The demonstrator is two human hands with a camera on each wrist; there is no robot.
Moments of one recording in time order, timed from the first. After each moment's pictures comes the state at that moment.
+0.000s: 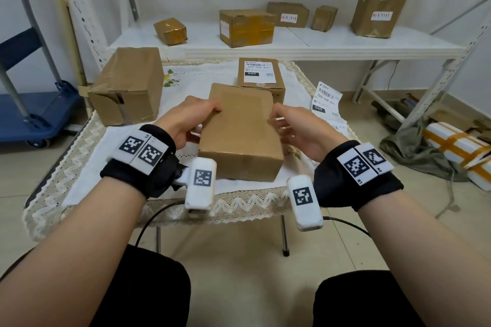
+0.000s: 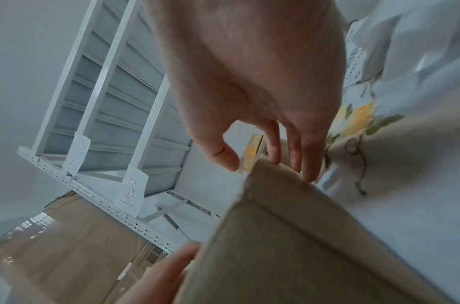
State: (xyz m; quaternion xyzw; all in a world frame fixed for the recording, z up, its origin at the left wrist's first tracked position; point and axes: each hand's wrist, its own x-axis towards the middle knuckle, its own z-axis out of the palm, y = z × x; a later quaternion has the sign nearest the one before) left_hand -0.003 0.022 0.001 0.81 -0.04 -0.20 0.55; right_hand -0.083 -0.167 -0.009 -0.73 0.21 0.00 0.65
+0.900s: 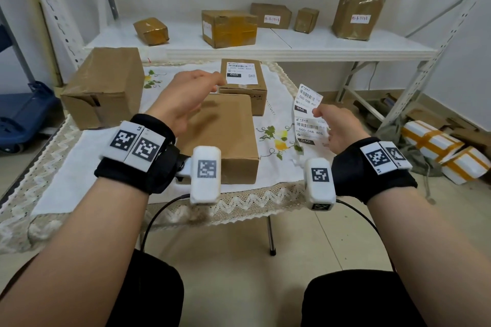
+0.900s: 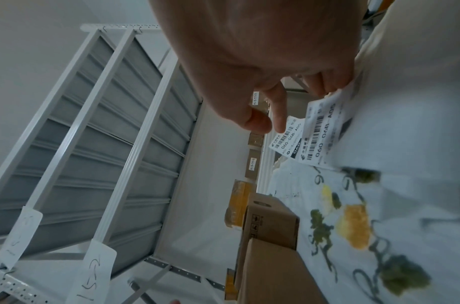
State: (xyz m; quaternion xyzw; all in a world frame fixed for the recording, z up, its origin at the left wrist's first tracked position) left_hand -0.011 -0.008 0.029 0.78 -0.09 -0.12 0.61; right_hand -0.100 -0.243 -0.006 -0.64 0.41 -0.15 0.64
